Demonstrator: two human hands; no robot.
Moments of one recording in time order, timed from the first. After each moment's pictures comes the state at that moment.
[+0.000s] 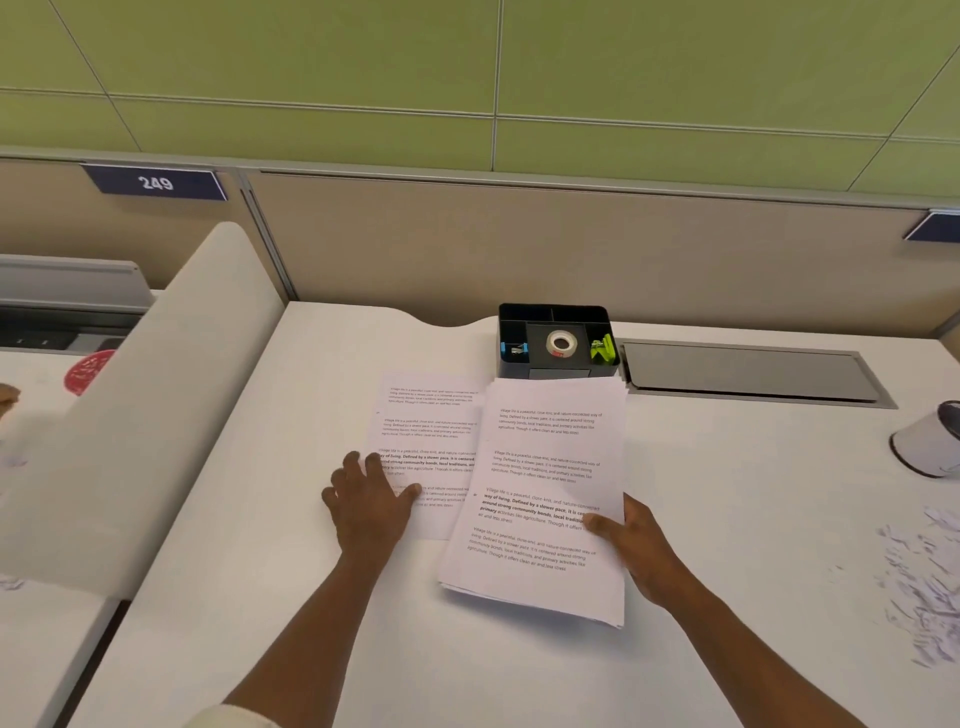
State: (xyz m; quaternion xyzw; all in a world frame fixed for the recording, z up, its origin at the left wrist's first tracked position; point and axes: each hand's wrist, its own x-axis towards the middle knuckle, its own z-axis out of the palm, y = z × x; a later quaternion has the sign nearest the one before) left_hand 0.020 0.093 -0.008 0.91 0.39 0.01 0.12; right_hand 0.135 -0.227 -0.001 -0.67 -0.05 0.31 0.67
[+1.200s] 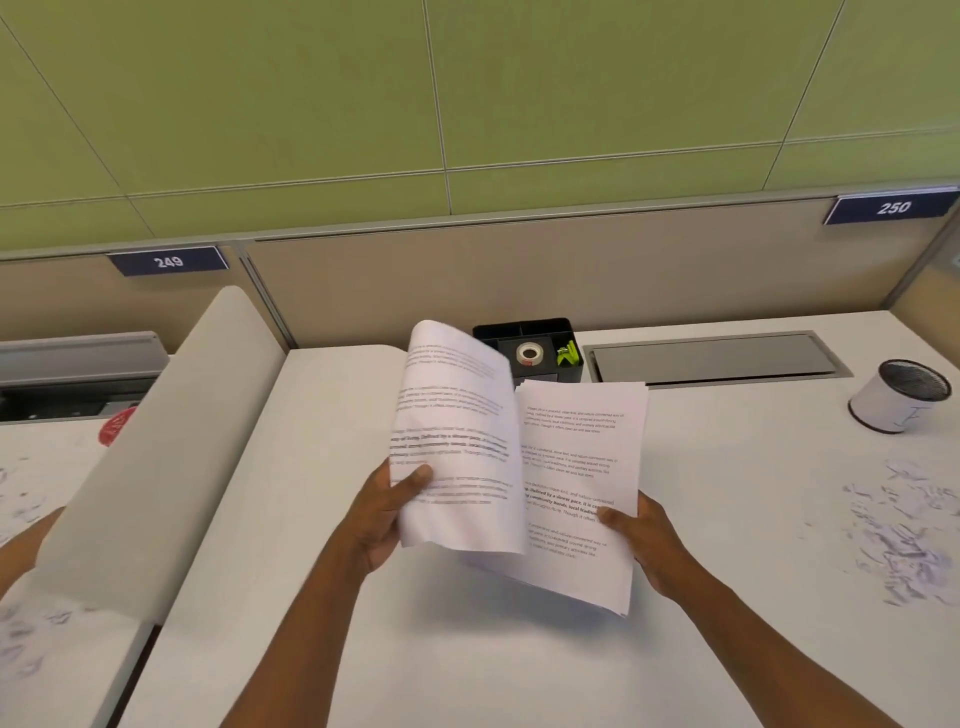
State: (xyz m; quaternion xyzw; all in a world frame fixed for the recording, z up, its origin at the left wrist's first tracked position) left_hand -0.005 0.050 0.087 0.54 0.15 0.02 0.82; right_hand 0.113 -0.271 0.018 -0.66 0.00 0.26 0.71
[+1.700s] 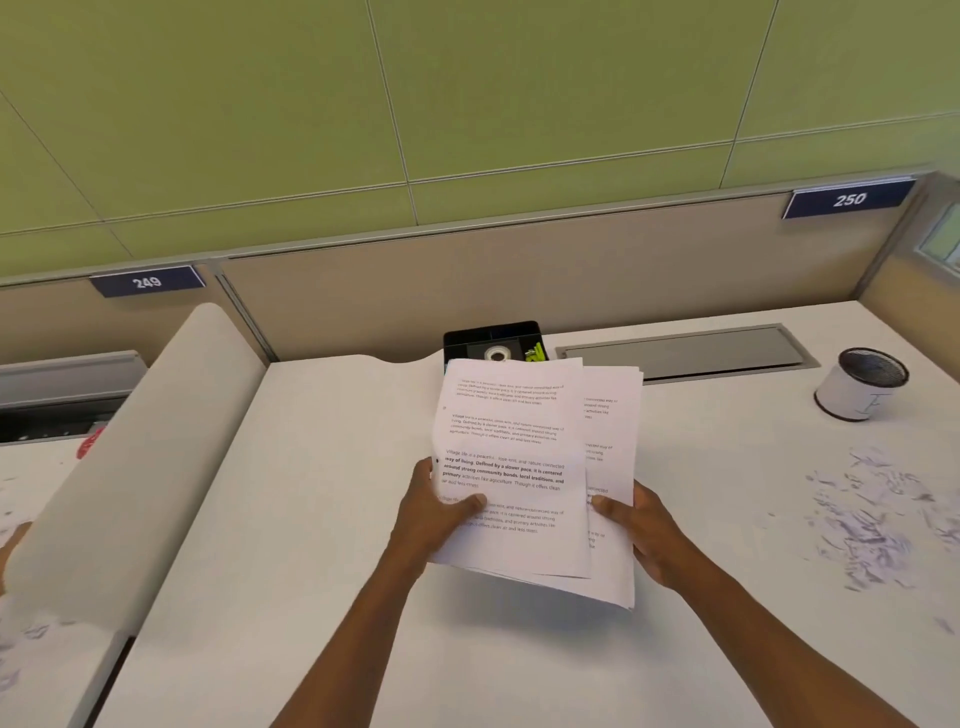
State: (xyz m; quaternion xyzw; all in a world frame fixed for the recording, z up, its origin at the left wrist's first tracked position) left_hand 0.025 -0.042 0.077 0.78 0.25 0.04 0.57; right_hand 0.126 -0.318 0.034 -0.59 -0.04 0.30 0.75
